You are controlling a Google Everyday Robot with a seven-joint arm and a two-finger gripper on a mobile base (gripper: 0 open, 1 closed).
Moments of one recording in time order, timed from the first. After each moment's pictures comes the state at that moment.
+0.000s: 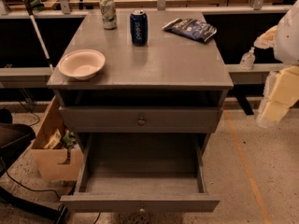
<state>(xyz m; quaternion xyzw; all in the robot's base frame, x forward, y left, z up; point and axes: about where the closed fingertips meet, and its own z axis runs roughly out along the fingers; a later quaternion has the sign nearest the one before) 0.438 -0.216 0.978 -0.60 0.78 -0.04 0.16</state>
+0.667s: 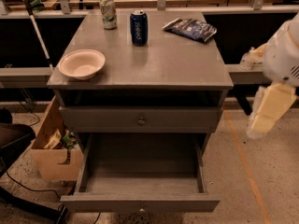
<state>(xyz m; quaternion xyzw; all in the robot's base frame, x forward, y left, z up) 0.441 -0.215 0.941 -0.60 0.79 -0.02 0.16</state>
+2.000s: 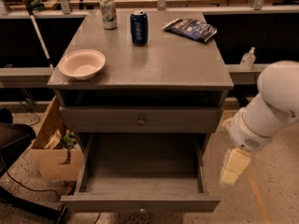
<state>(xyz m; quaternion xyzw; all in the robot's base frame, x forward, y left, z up) 0.431 -0.215 0.743 -0.58 0.81 0.07 0.10</state>
